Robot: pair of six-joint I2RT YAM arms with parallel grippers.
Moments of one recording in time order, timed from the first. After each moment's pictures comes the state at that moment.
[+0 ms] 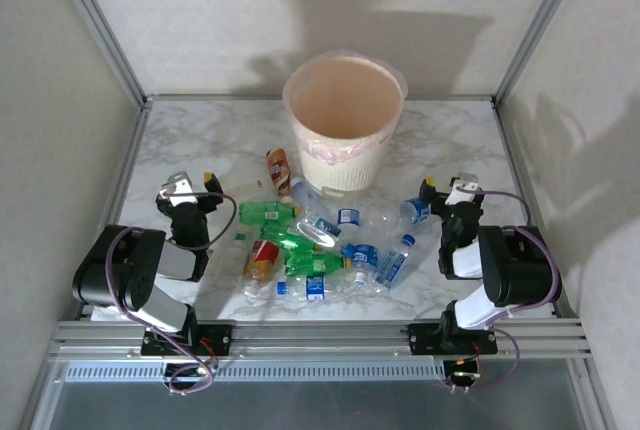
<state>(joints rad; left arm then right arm) -0.09 1.54 0.19 1.23 -0.43 -0.21 0.03 1.54 0.19 1.21 0.12 0.07</state>
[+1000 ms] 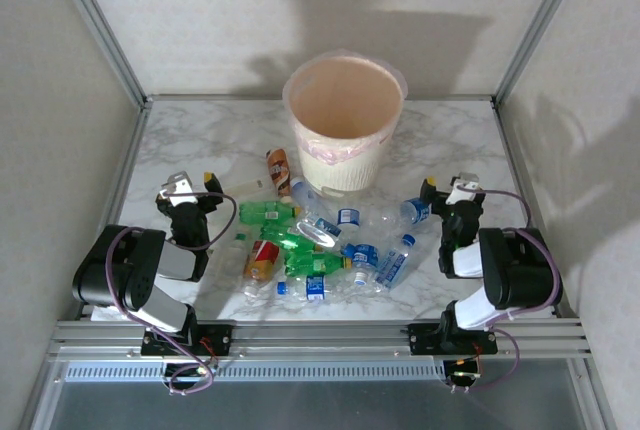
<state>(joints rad) -0.09 1.53 0.20 1.21 -0.43 -0.21 0.03 1.48 0.23 1.07 0.19 0.10</state>
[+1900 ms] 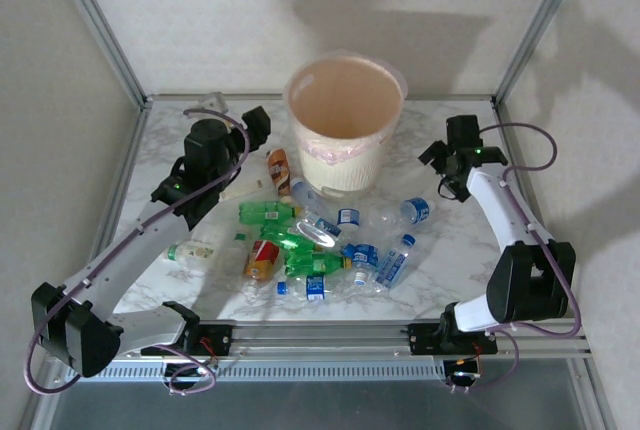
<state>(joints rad) -0.46 1.20 1.08 -0.11 -0.30 -0.61 0.11 1.45 1.18 -0.78 0.09 0.87</state>
